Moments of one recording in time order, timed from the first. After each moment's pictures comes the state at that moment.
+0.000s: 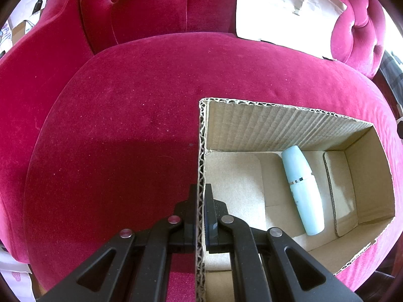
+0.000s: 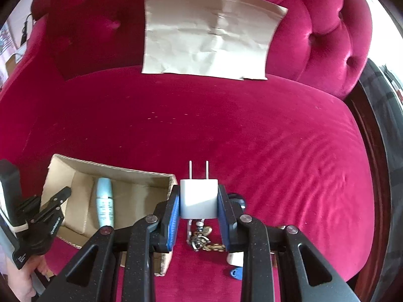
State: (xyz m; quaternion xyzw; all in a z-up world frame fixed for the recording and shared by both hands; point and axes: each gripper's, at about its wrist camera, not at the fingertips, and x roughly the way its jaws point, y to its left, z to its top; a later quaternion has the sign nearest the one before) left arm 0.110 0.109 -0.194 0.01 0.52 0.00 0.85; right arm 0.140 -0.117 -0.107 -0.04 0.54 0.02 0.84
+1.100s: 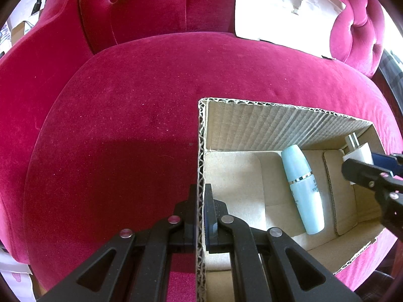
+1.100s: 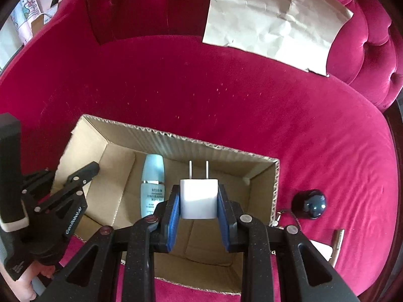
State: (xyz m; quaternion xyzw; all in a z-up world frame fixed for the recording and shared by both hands) left arm 0.111 0.107 -0.195 0.01 0.52 0.00 0.85; right arm 0.134 -0.038 -0.162 -0.06 0.57 0.10 0.82
